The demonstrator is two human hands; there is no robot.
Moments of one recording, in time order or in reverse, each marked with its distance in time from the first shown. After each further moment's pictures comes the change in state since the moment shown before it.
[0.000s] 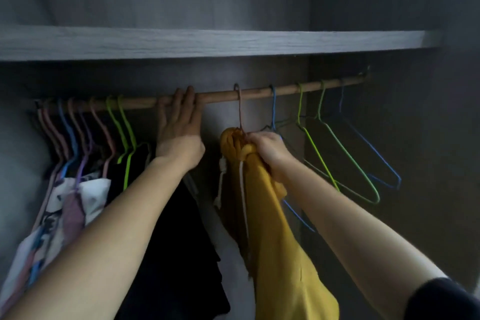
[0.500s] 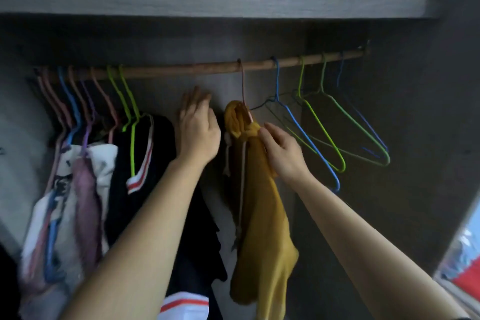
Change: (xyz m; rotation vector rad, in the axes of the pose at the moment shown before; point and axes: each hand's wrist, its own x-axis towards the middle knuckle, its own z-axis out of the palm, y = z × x) left_hand -0.051 0.031 -0.021 -0.730 0.067 -0.183; right_hand -0.060 0.056 -0.010 -0.346 0.156 -0.260
